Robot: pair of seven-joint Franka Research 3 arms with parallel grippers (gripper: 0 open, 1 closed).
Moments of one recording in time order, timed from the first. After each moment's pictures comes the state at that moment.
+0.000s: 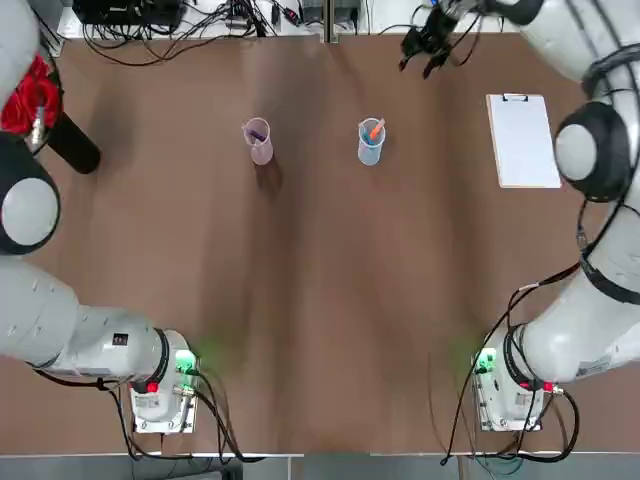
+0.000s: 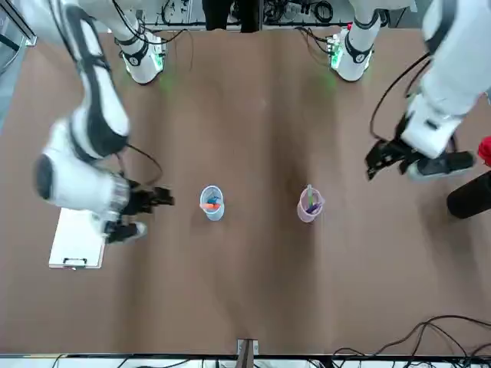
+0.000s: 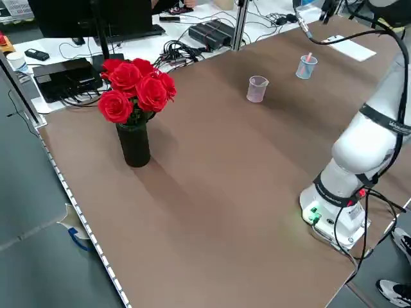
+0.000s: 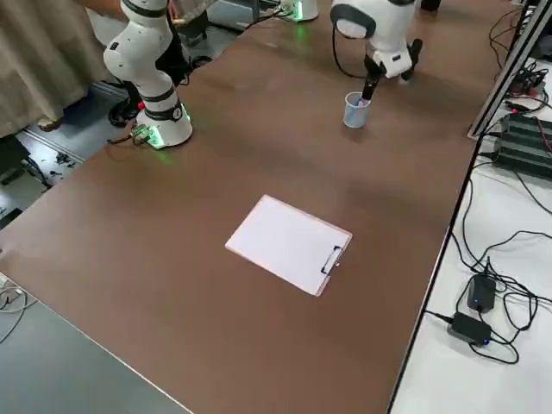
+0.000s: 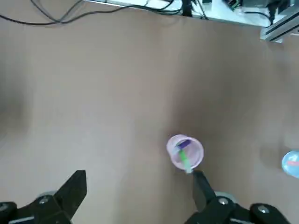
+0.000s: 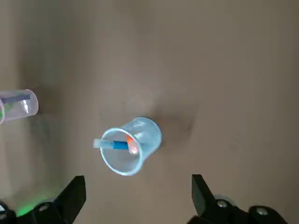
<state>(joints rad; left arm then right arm) -0.04 0.06 -0.18 -1.56 0.00 1.77 -0.31 0.23 0.52 0.08 -1.52 0.44 1.96 -0.02</state>
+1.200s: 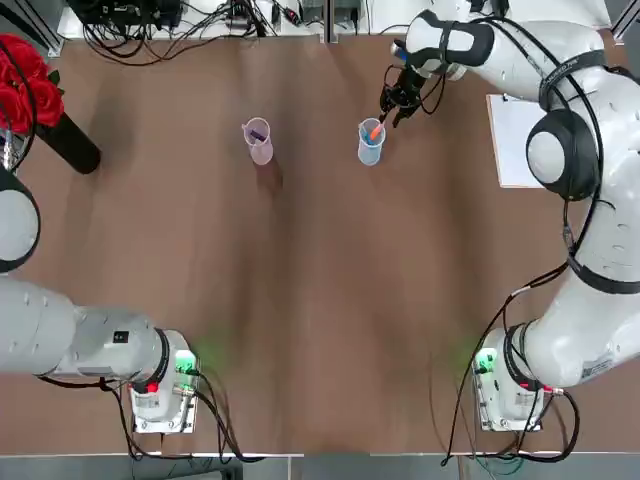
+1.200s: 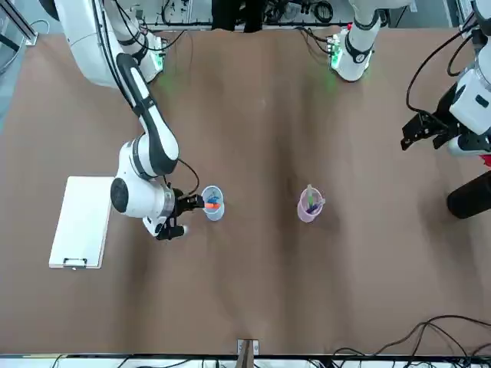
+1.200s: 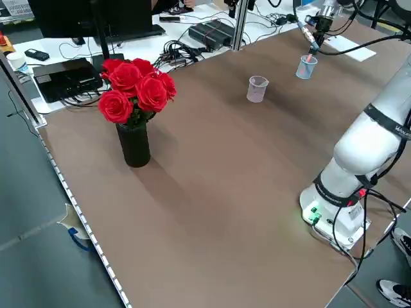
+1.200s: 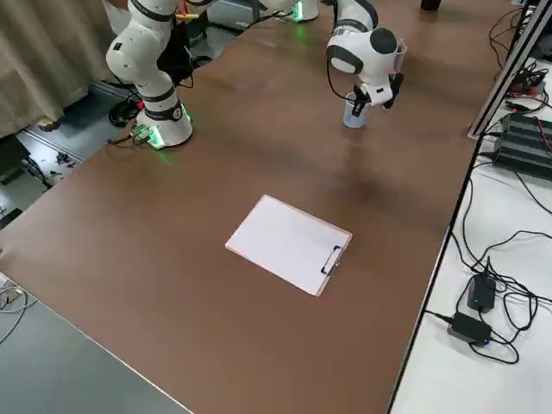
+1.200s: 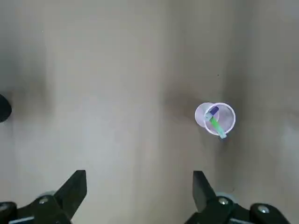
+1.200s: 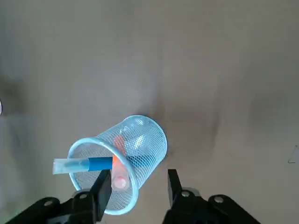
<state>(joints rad) -0.03 -0.04 -0.05 -1.69 -0.06 1.71 -0.12 0.30 0.60 0.08 -1.66 0.50 2.16 -0.02</state>
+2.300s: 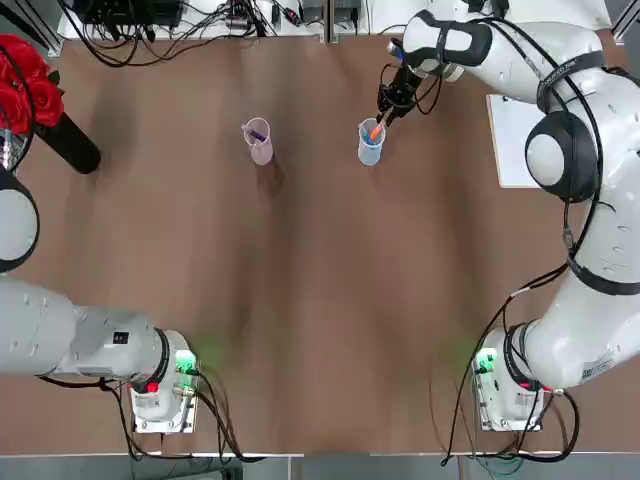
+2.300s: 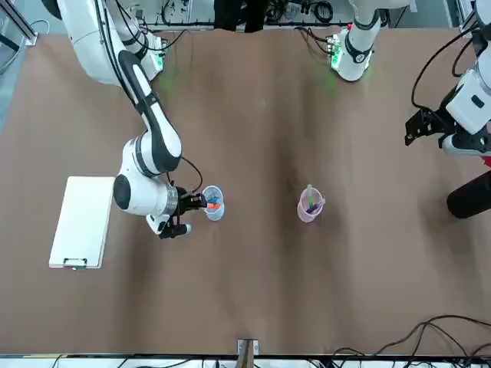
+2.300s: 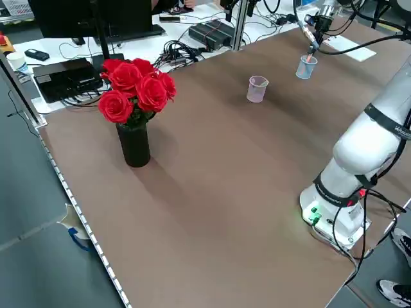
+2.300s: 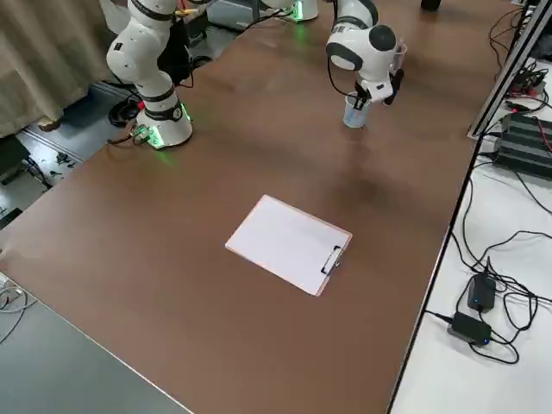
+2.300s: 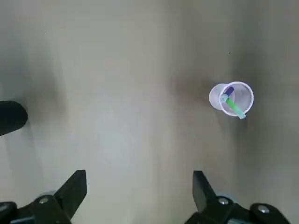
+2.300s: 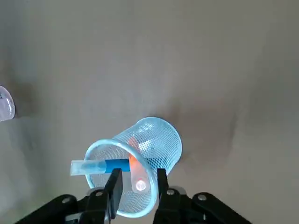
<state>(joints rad) -0.04 -0.04 -0.03 -1.70 -0.02 1.66 0.01 0.32 0.59 0.08 -1.66 0.53 2.18 -0.02</state>
